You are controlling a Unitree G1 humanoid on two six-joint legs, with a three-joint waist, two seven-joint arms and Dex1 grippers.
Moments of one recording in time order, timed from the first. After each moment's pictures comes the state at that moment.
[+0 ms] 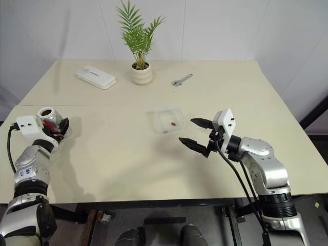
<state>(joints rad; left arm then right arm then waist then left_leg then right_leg) -0.64 0.60 0.49 0.85 -0.29 -0.06 -0.29 -0.48 -0.54 -0.04 -0.07 0.48 0.36 0.92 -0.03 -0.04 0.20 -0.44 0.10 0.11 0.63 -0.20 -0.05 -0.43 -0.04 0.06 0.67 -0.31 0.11</state>
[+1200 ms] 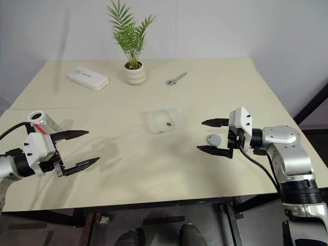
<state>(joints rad) -0.02 0.90 0.38 -0.23 -0.48 0.07 -0.98 -0.56 -0.77 -0.07 0.05 0.46 0.22 1.30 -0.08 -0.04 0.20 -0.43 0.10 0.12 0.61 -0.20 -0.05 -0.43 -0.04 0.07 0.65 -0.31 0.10</state>
